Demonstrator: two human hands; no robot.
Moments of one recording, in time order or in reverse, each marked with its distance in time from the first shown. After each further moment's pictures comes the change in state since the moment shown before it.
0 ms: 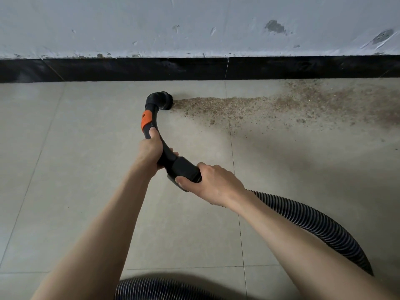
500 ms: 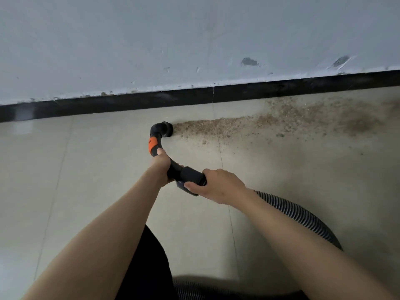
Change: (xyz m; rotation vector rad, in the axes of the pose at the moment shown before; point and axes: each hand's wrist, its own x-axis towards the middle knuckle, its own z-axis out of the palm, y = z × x) left_hand -0.051 0.058 0.021 -0.030 -0.081 -0.294; right_hand -0.016 -0.012 -0.072 -0.011 -0.055 0.055
